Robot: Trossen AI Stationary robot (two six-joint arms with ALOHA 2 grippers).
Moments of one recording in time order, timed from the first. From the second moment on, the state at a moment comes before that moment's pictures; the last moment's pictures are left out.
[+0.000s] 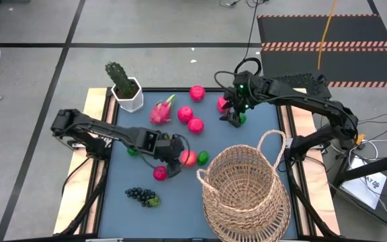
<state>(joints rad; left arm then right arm) -0.17 1.55 1.15 -0.67 -0.08 -0.45 -0.44 1.37 1.26 -0.74 -0.33 0.00</state>
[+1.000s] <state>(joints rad) -0.10 1.45 0.98 -0.21 -0.18 0.00 -0.28 1.12 1.26 -0.81 0.05 0.28</state>
